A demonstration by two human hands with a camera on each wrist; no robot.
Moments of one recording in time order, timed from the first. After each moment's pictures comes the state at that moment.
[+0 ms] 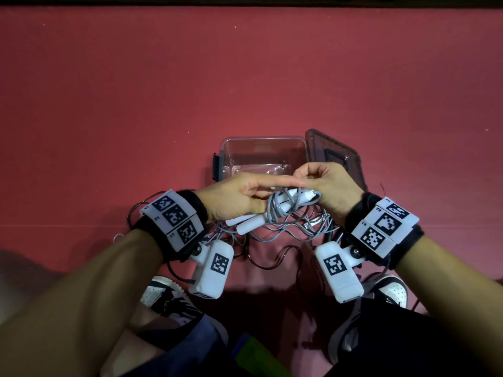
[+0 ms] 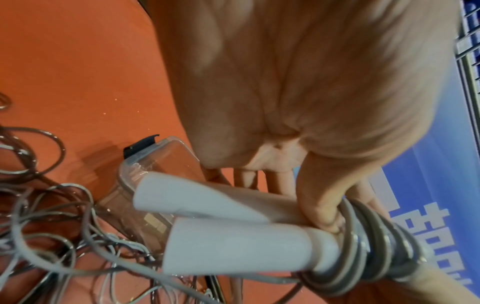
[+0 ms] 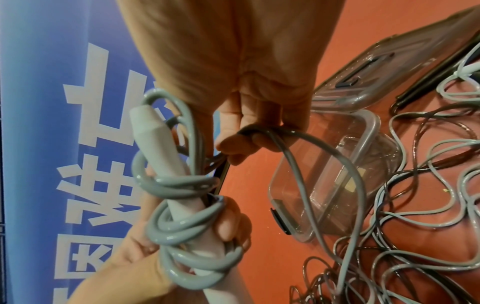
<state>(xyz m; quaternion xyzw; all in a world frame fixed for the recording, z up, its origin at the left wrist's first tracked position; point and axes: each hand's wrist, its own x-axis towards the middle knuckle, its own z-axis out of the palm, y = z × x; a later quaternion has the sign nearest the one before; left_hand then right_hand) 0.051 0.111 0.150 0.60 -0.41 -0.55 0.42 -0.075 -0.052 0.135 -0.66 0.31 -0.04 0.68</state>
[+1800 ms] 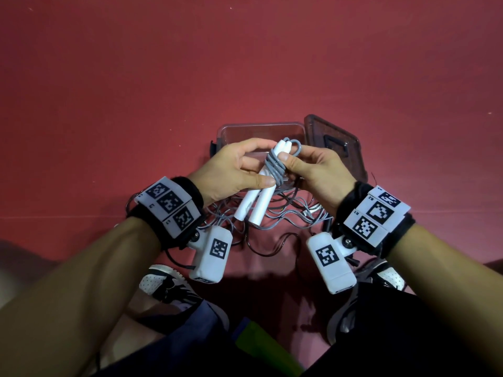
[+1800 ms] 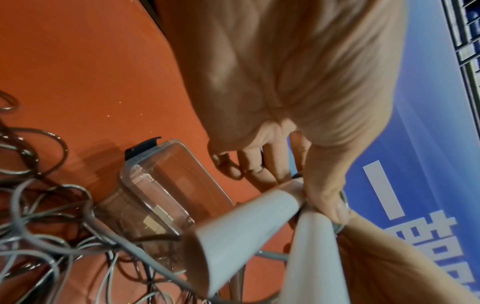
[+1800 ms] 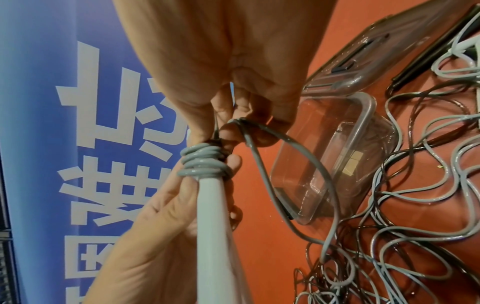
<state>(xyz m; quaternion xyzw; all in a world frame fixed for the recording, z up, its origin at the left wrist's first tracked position) 0.056 0.110 0.143 0.63 -0.30 -0.49 0.52 -0.074 -0.036 0.133 -0.63 0.26 -0.09 0.73</state>
